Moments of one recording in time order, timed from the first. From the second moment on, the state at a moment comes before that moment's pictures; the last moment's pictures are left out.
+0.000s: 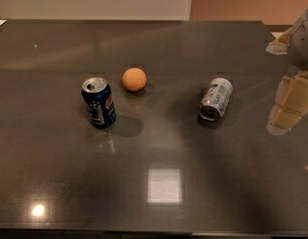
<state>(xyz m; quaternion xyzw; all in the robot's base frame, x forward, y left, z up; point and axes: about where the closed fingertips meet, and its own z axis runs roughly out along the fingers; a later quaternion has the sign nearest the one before) 0.438 -0.217 0.976 -0.60 0.78 -0.03 0.16</state>
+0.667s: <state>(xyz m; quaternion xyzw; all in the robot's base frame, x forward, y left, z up) 0.441 -0.214 0.977 -0.61 0.77 -0.04 0.16</state>
